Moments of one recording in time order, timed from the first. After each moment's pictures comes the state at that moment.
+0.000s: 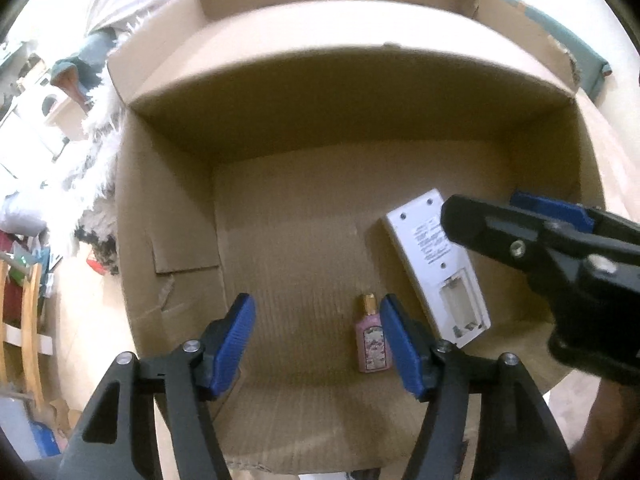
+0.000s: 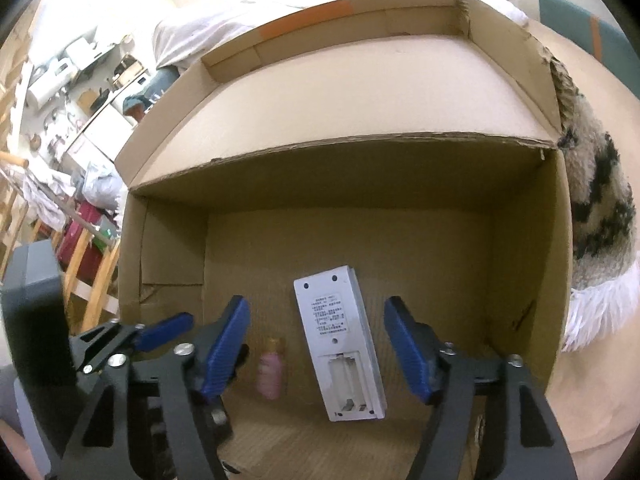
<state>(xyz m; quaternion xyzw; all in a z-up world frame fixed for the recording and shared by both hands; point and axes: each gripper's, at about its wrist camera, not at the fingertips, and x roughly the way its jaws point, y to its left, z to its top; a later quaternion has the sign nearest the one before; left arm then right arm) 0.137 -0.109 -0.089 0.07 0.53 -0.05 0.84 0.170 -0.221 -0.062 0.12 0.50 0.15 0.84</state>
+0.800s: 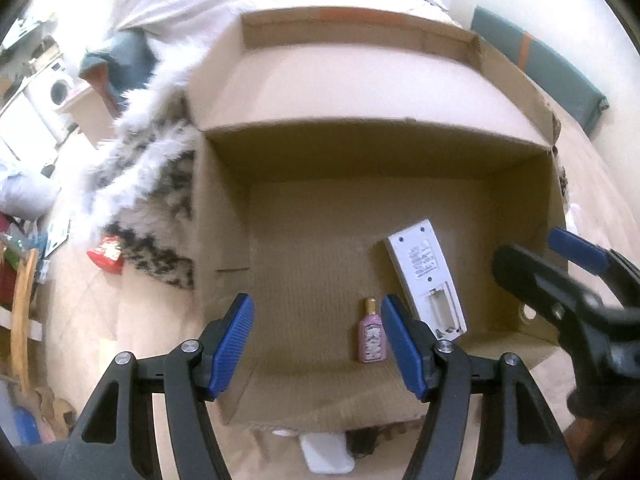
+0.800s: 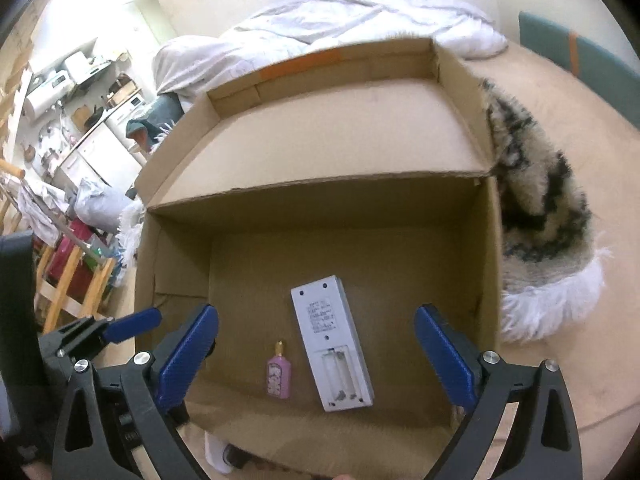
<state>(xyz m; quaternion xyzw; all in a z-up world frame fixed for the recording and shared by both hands) 0.126 -0.075 -0.036 0.03 0.51 -0.04 0.86 0.132 -0.225 -0.025 0.09 0.45 0.13 0.88</state>
